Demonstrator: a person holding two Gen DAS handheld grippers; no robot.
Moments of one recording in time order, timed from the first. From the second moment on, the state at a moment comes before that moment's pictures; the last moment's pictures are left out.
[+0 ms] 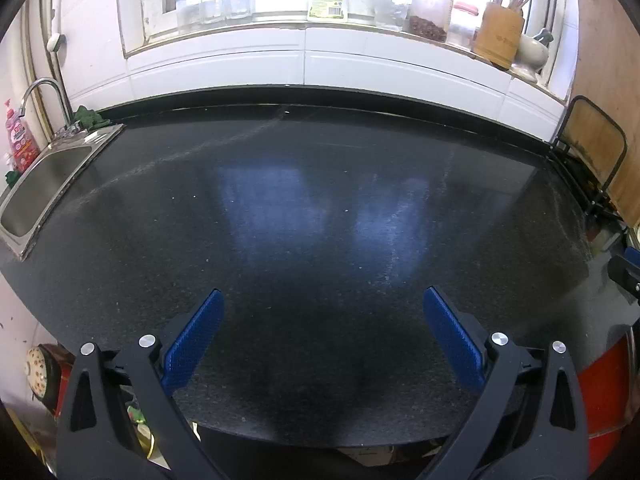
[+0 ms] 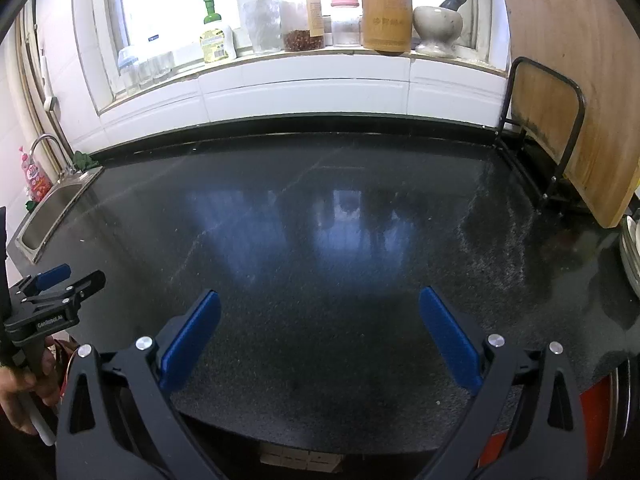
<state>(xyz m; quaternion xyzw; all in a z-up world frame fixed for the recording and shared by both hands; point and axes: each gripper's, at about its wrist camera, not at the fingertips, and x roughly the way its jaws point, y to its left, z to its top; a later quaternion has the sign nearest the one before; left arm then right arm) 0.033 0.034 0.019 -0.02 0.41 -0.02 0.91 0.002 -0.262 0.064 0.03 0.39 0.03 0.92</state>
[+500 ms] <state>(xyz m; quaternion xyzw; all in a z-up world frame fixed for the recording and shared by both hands) 0.035 0.034 0.017 -0.02 0.41 -0.02 0.91 0.004 -0.261 0.063 0.02 0.39 0.04 0.92</state>
